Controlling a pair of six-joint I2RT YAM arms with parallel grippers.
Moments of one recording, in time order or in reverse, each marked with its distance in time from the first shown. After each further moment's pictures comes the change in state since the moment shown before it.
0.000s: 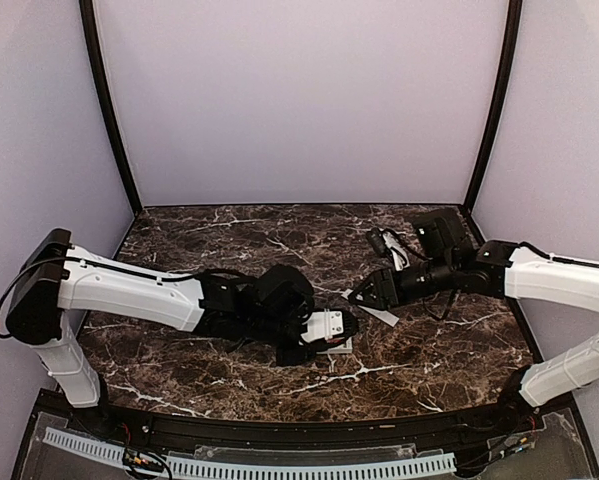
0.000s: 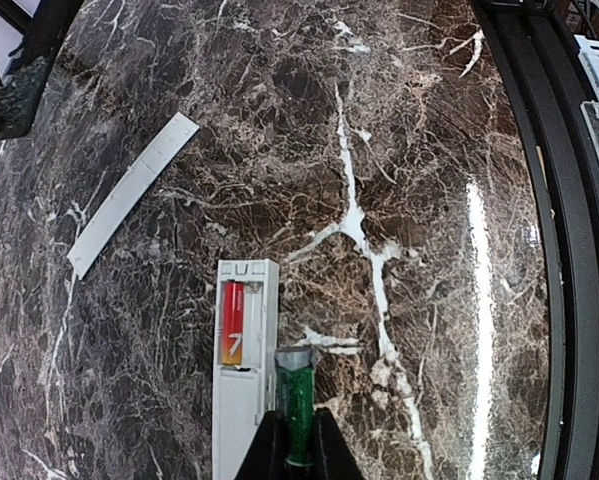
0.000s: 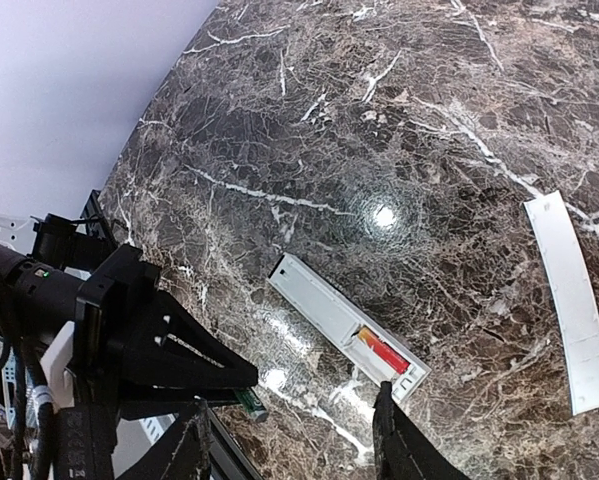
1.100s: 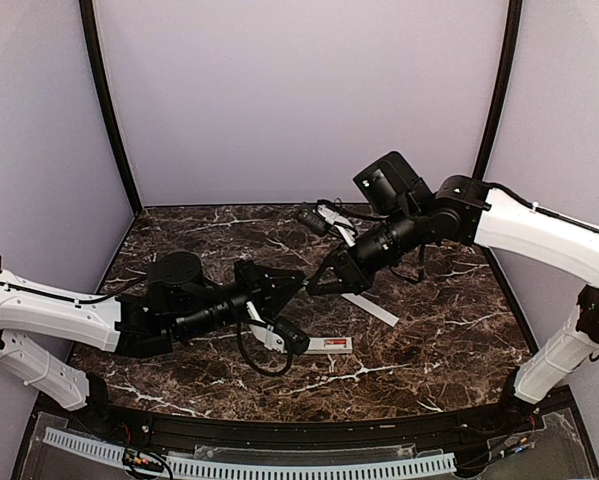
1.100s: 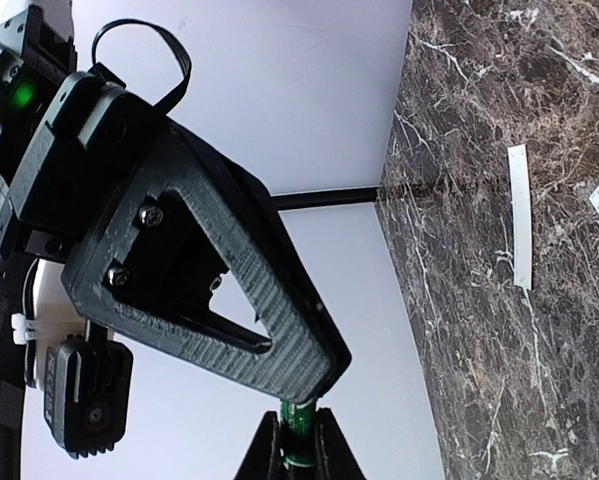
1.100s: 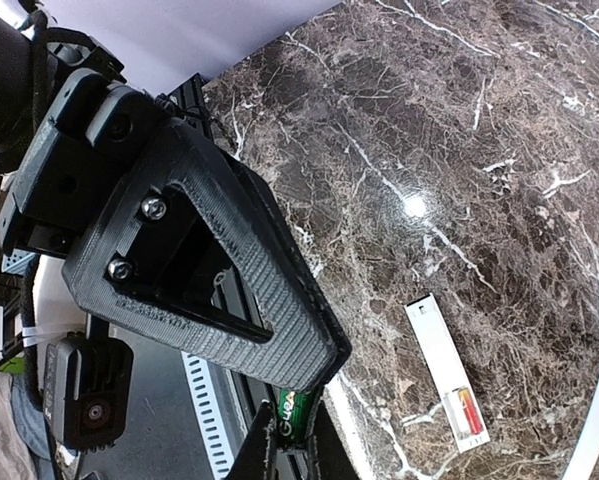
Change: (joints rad) left arm 0.006 -0.410 -0.409 0.774 -0.181 1.228; right arm 0.212 0.271 0.605 -0.438 -0.100 -0.344
